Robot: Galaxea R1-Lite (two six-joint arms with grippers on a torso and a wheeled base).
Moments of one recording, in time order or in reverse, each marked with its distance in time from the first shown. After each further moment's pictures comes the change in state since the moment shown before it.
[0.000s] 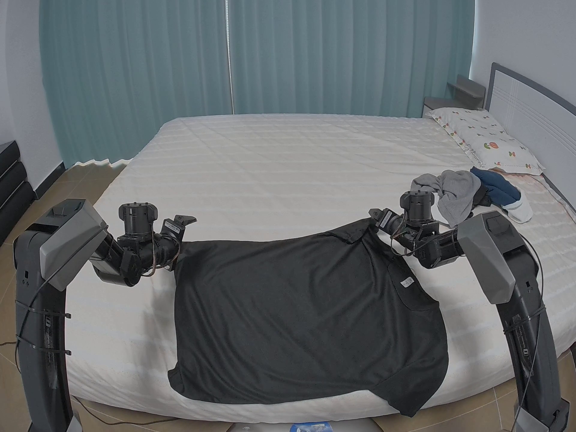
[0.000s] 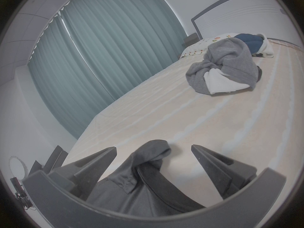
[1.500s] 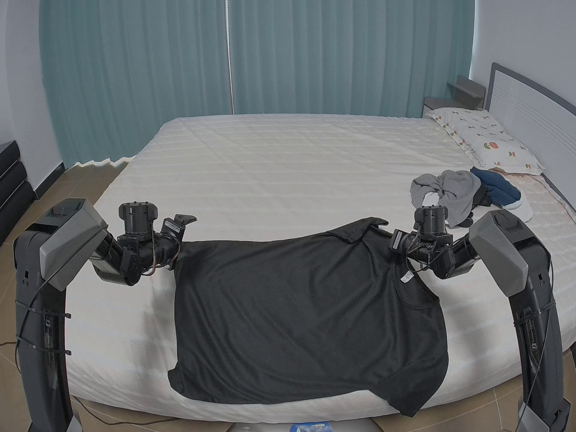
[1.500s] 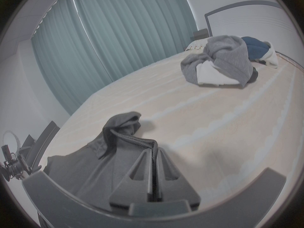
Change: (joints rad) left arm 0.001 0.000 -0.007 0.005 0.000 0.006; right arm -0.053 -0.067 0.251 -0.059 0.094 -0.191
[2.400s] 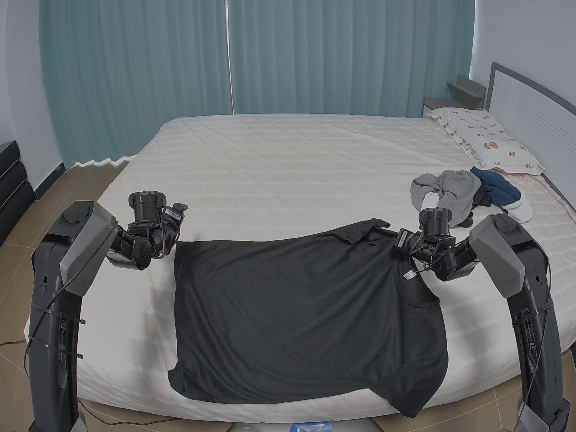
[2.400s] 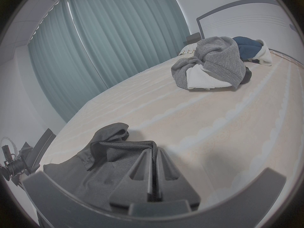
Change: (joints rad) left arm 0.002 0.127 -0.316 0.158 0.264 0.094; right arm -0.030 0.040 -0.030 -0.050 -0.033 0.027
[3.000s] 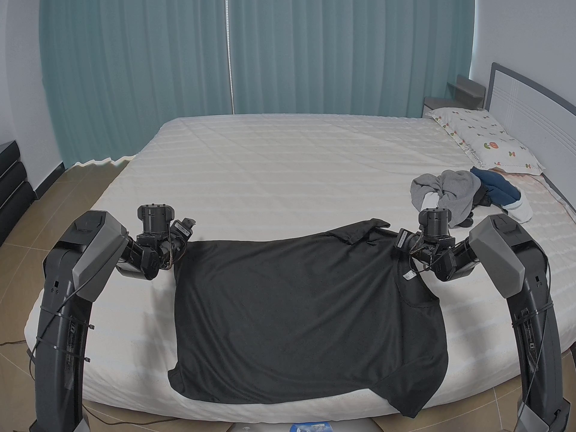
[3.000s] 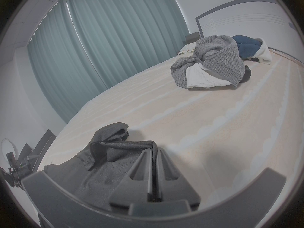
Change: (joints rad) left arm -0.016 0.073 -0.020 0.000 0.025 0.168; right arm 0.001 0.002 0.000 0.000 0.000 0.011
